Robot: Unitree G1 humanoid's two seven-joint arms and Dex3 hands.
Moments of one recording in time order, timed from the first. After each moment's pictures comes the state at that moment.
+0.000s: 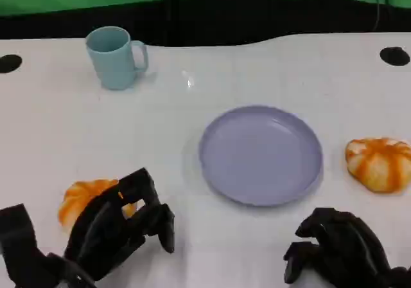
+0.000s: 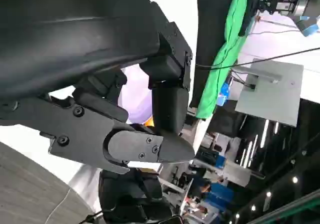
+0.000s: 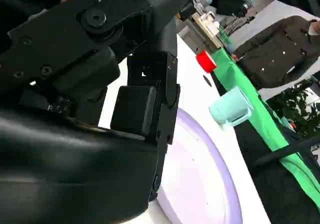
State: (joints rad) left arm -0.06 0.03 0.09 0.38 -0.48 -0.10 -0.75; right arm 0.01 0.07 -0.12 0.28 0.45 0.16 0.57
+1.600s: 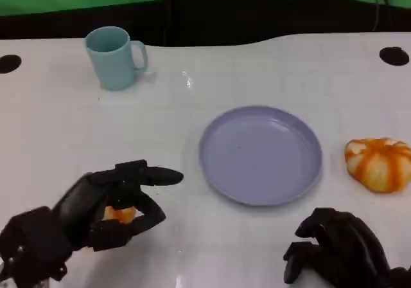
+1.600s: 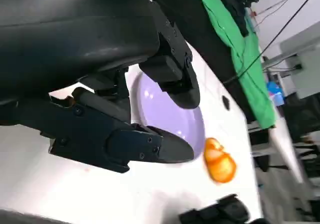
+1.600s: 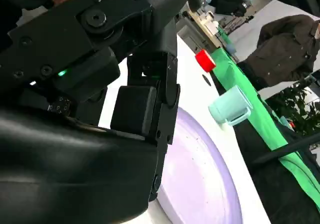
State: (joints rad) left arm -0.02 0.22 0.03 0.13 0.00 -0.32 -0.52; right arm 0.01 0.07 -0.12 0.28 0.45 0.15 0.57
